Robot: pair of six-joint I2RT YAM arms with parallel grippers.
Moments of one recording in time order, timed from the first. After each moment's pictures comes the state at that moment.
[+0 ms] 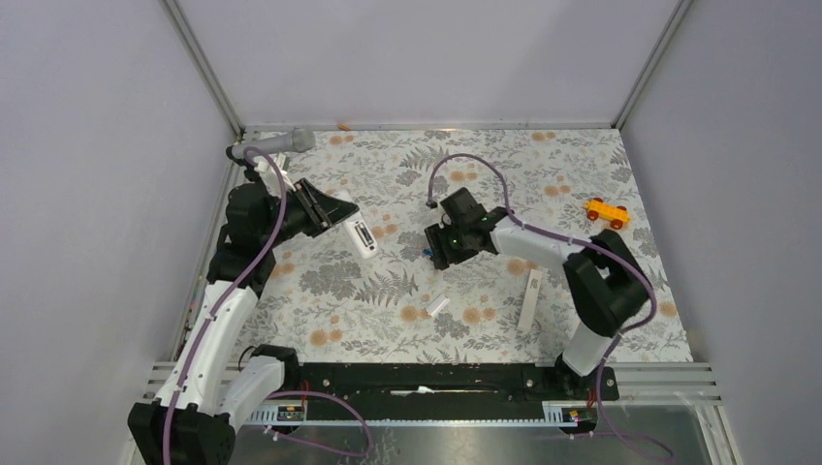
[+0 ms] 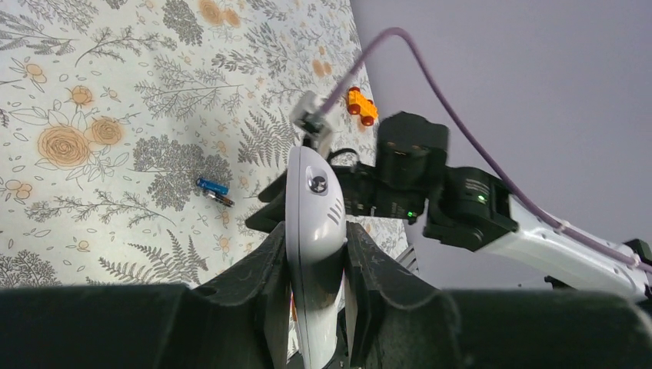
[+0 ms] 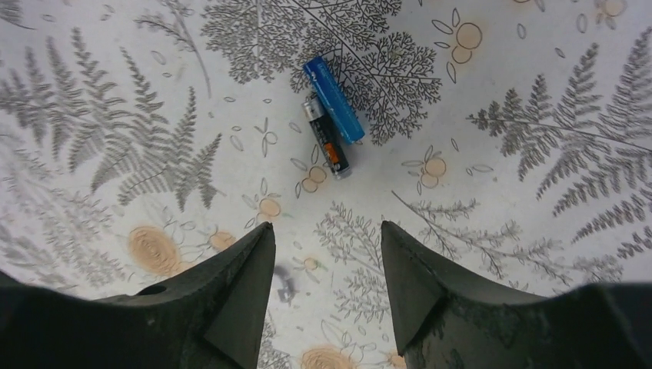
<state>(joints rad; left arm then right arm) -0.13 0.89 0.85 -0.21 0.61 -0.83 0.68 1.67 1.08 -0.42 -0.13 0.22</state>
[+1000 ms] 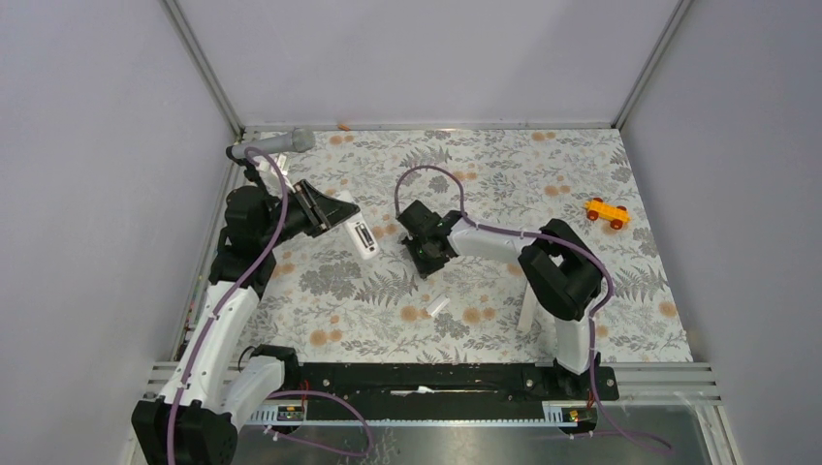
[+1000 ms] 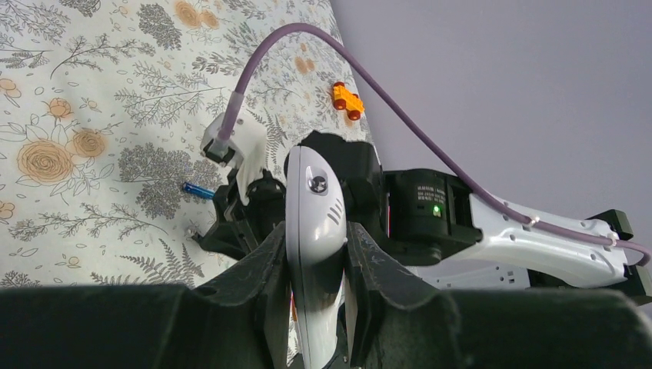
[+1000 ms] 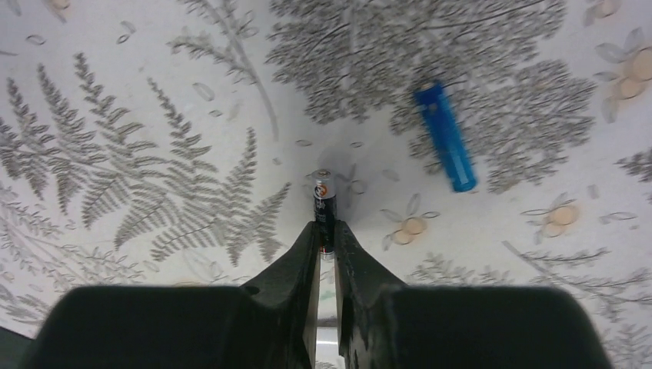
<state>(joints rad) -0.11 0.90 0.80 -0.11 0.69 -0.83 0.82 1.95 1.31 -0.54 0.00 0.32</state>
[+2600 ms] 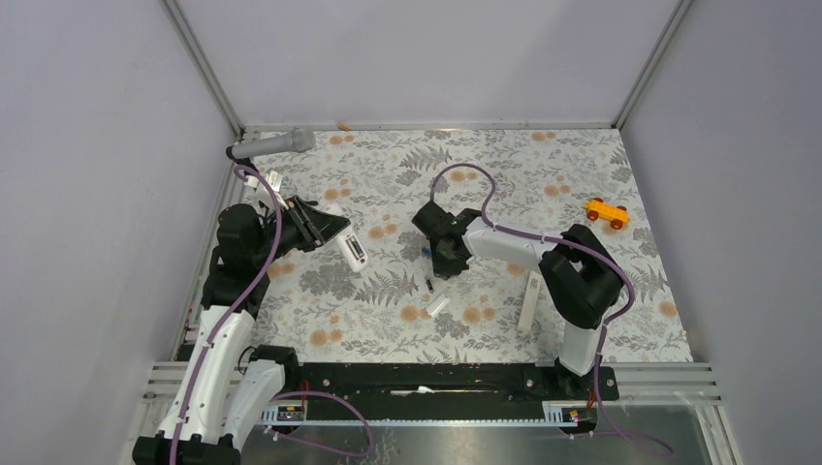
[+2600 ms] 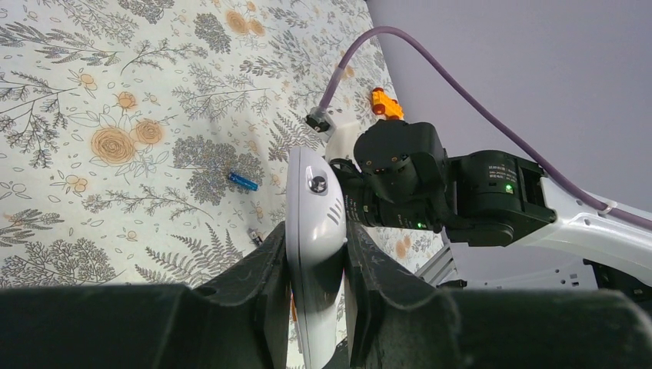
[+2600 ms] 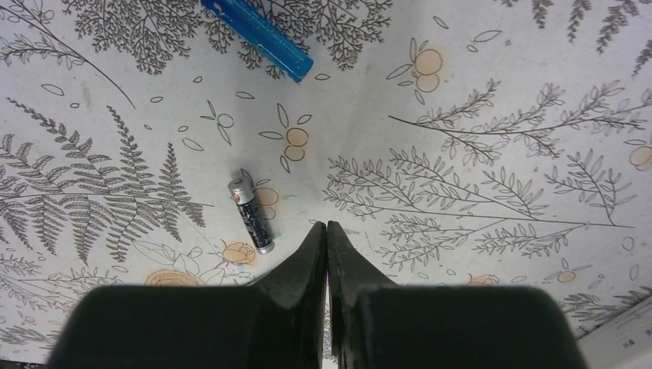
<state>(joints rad) -0.09 0.74 0.74 -0.24 0.61 -0.72 0.82 1.84 1.24 -0.71 0.16 0.67</state>
